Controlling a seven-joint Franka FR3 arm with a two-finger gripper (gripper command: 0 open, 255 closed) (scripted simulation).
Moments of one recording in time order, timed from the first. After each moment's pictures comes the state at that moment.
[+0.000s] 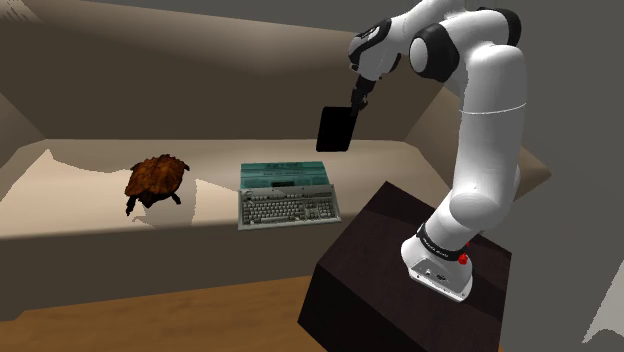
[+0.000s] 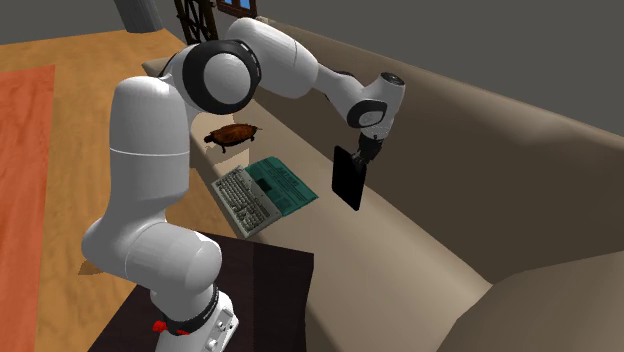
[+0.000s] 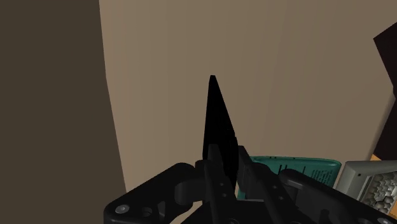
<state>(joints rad) -0.08 0.51 -0.65 -1.77 0.53 2.12 -1.81</state>
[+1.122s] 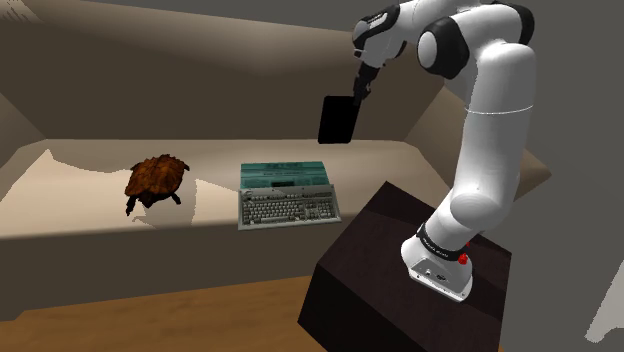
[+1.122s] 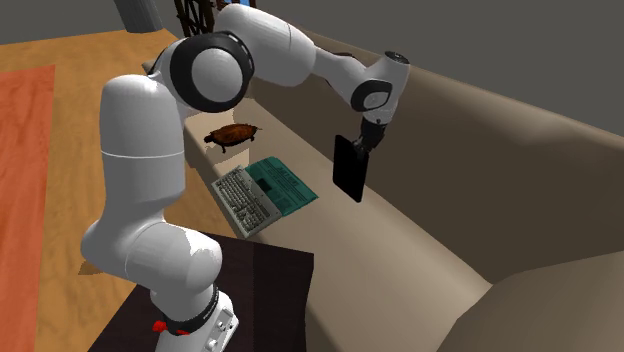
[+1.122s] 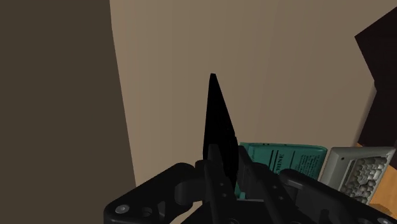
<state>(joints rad) -0.06 0.45 -0.68 -1.72 0.48 2.02 -1.76</state>
